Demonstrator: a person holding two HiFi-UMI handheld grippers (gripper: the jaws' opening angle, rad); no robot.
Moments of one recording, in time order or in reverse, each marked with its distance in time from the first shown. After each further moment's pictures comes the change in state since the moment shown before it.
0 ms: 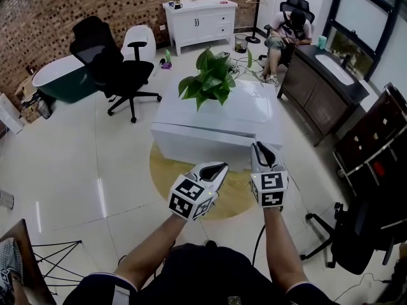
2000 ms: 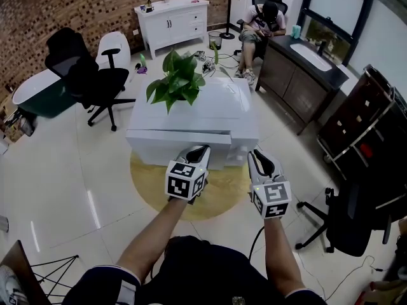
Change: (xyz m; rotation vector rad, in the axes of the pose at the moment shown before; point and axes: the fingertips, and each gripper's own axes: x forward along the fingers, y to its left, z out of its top) left arm 0.065 0.043 0.000 -0.039 0.011 0.137; right arm -0.060 -0.037 -0.024 0.096 -0.036 -0.036
